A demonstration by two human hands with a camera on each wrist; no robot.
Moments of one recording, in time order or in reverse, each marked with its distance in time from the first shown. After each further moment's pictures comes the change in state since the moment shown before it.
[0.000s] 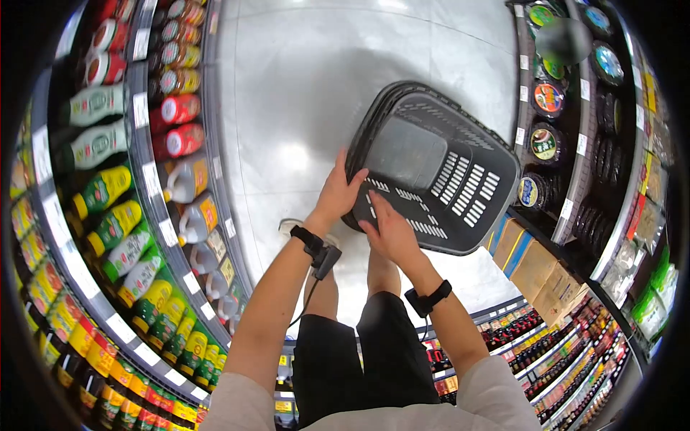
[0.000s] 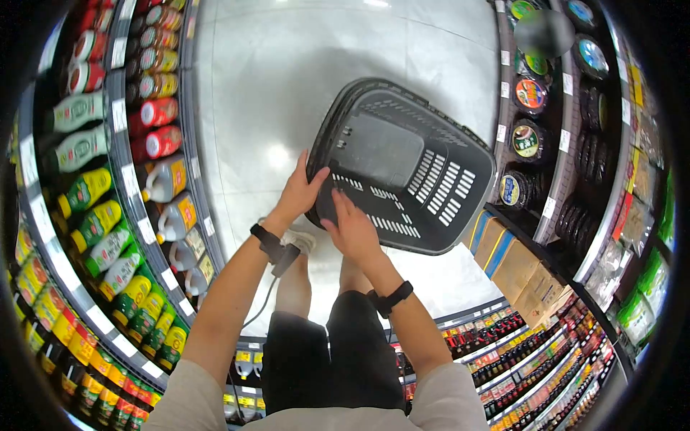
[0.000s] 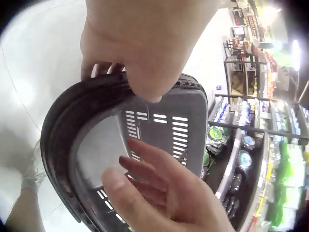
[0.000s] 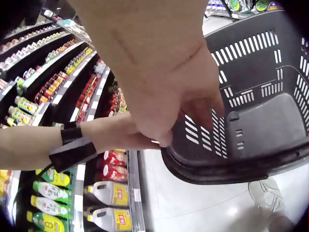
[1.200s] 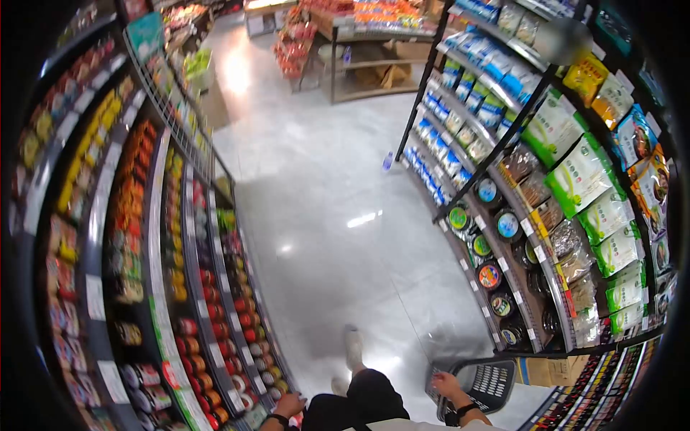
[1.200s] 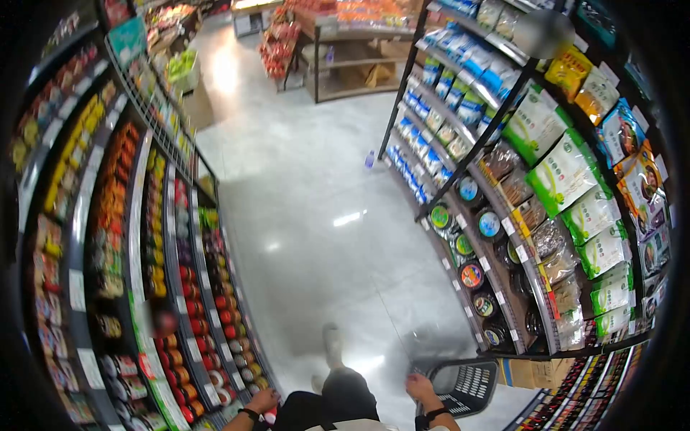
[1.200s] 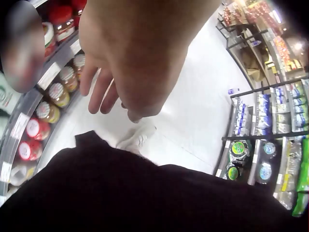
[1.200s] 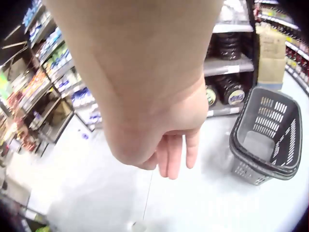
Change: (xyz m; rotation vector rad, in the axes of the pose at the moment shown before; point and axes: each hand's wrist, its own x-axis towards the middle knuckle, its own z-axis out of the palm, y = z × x) left_hand 0.169 0.287 -0.462 0.942 -0.425 -0.015; right_hand 0.118 -0.035 -0.295 0.555 0.275 0.849
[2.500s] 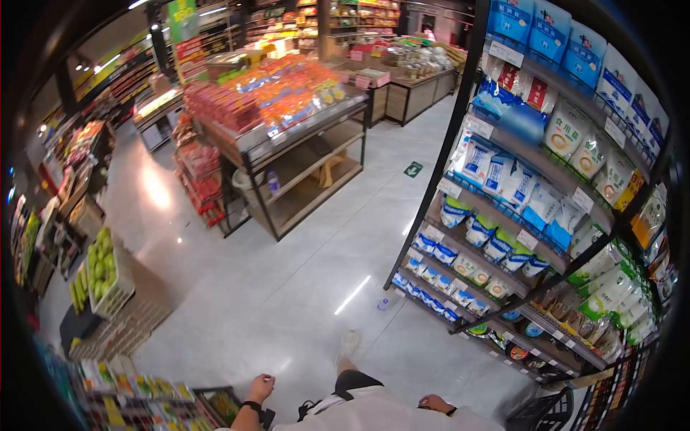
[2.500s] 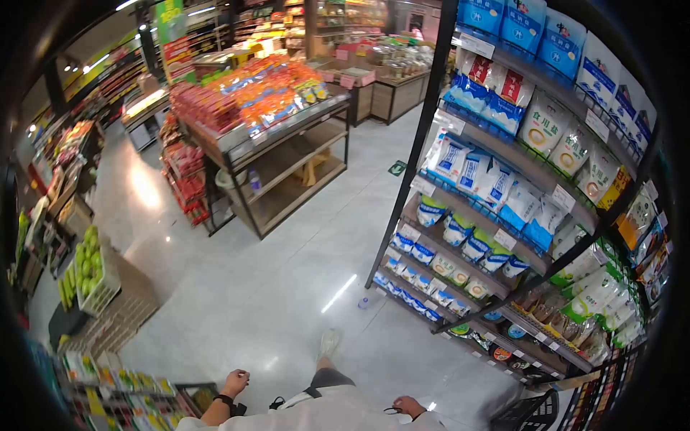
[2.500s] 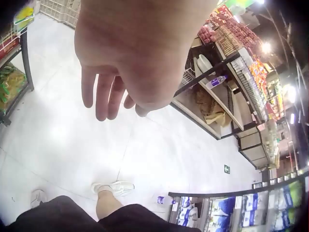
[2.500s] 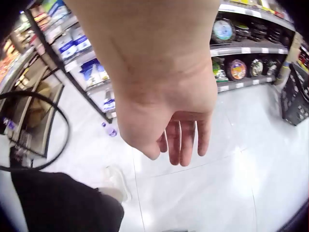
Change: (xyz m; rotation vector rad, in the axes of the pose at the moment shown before) left_hand 0.784 0.251 -1.018 -0.256 0.222 0.103; right_hand 0.491 -0.780 -0.175 0.032 -0.047 -0.062
